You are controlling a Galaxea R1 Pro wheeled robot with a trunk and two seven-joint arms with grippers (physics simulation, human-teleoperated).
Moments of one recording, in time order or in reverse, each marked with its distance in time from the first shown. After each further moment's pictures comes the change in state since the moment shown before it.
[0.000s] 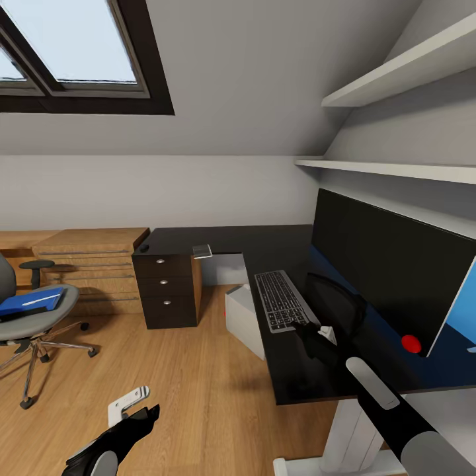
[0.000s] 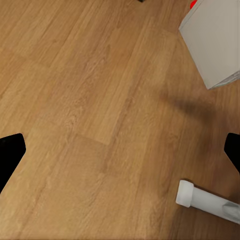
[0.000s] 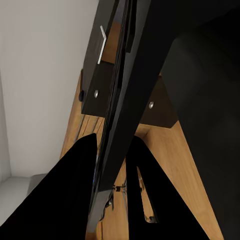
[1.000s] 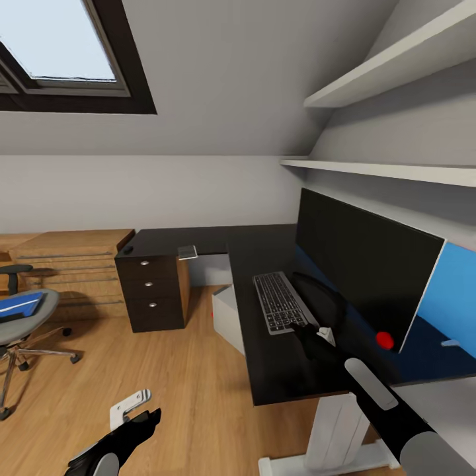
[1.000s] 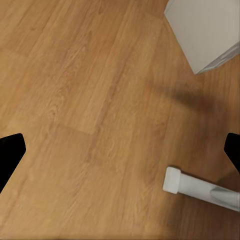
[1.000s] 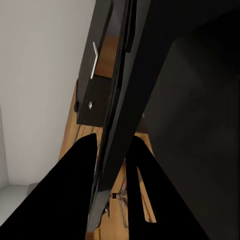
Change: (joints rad) left arm 0.000 0.001 -0.003 0.026 0.002 0.000 -0.010; right arm -0.001 0.003 0.009 0.009 -0.002 0.003 0.001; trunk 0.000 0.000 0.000
